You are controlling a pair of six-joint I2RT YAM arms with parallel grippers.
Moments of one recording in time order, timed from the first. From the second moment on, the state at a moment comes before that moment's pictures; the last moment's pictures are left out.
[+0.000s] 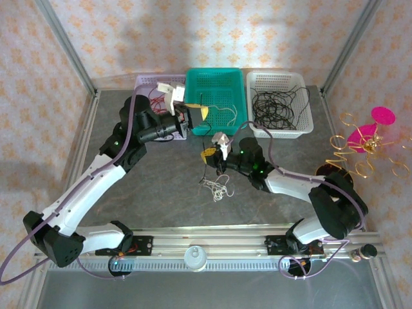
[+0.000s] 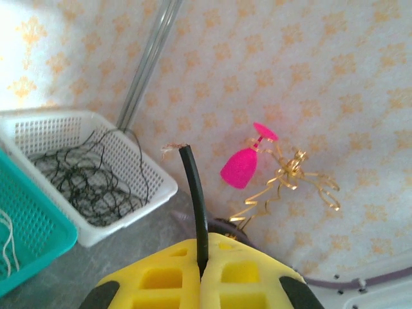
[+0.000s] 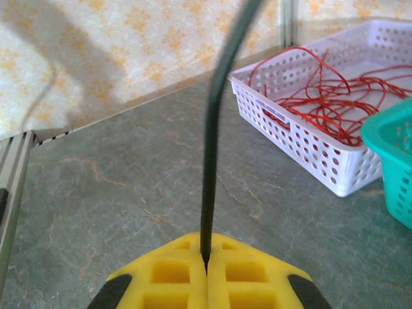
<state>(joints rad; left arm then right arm) -0.52 1.21 1.29 -0.11 0.50 -0.47 0.66 1.45 0.65 0.55 -0.50 0.04</state>
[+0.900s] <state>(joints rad) -0.50 1.26 1.43 -0.01 0.45 -0.52 0.61 0.97 0.73 0.08 -0.30 0.02</state>
